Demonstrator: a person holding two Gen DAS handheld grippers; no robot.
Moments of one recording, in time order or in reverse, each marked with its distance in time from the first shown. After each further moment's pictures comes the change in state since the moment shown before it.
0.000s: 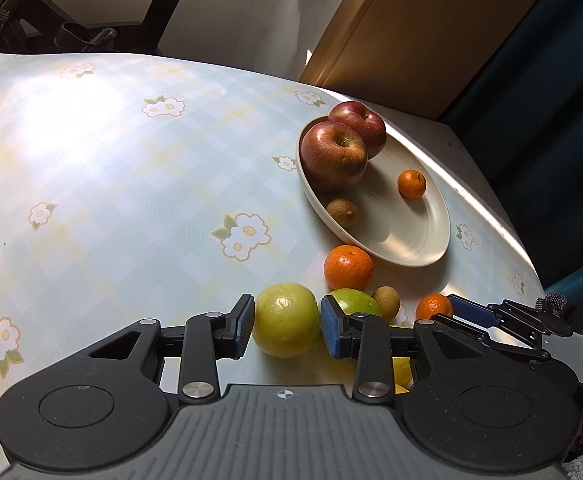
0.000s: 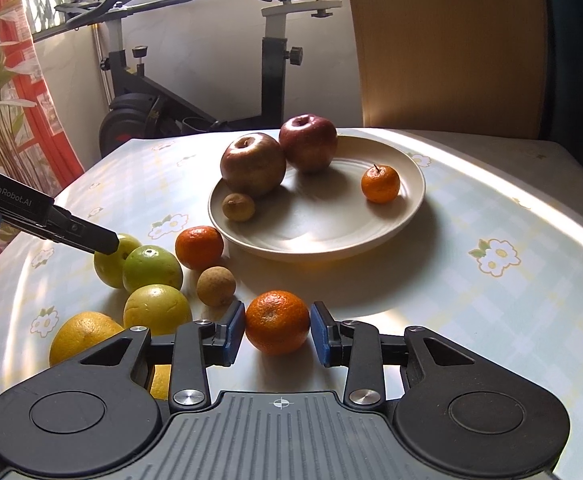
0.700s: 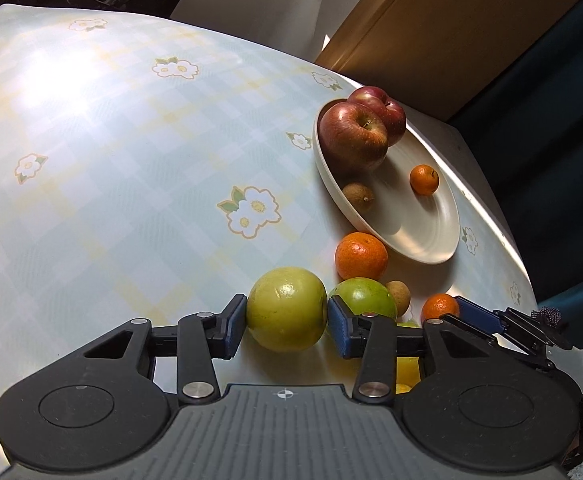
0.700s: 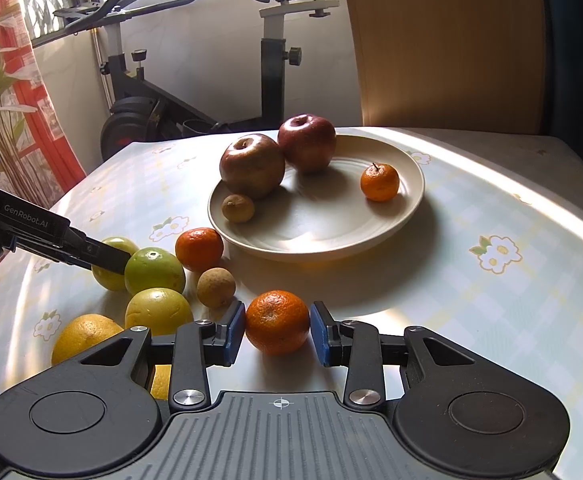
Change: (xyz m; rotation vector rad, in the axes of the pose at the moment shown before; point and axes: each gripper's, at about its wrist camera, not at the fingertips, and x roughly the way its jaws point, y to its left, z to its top) left arm 0.020 0.014 -0.008 -0.073 0.021 -0.032; right arm -0.001 -0.002 -0.002 0.013 -0.005 0.011
